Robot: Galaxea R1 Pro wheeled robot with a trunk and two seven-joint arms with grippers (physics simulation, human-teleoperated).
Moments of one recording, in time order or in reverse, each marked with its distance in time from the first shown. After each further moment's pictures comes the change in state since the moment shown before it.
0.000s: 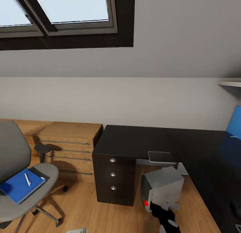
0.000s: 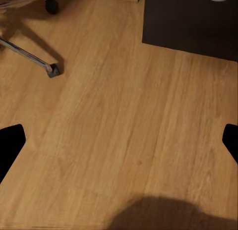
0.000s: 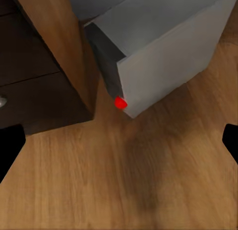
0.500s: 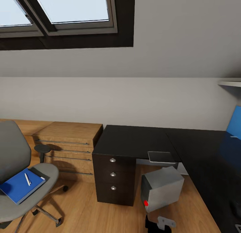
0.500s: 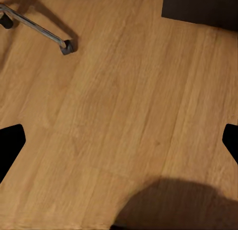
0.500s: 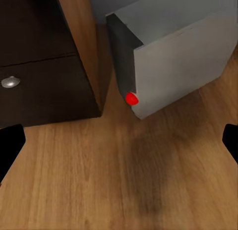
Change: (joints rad) left arm 0.000 -0.002 -0.002 0.178 0.002 -0.112 0.000; right arm 0.003 0.020 0.120 0.322 0.003 -0.403 0.047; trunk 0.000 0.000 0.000
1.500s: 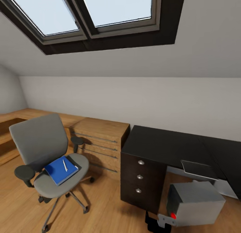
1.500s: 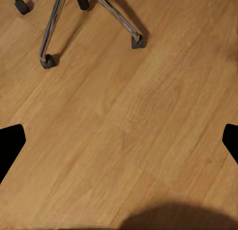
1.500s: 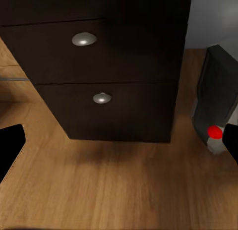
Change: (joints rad) left arm 0.000 -0.001 0.021 0.010 0.000 -0.057 0.007; right arm 0.000 0.008 -0.003 0.004 0.000 -0.131 -0.002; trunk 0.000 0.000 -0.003
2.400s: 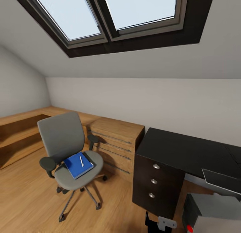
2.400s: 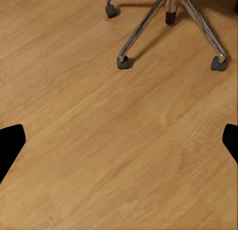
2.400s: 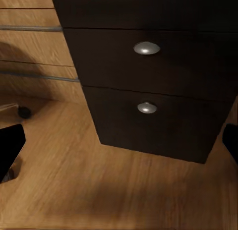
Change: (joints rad) left arm 0.000 0.003 0.074 0.282 -0.007 -0.401 -0.005; right arm 0.000 0.004 0.005 0.057 0.045 -0.107 -0.008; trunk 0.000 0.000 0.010
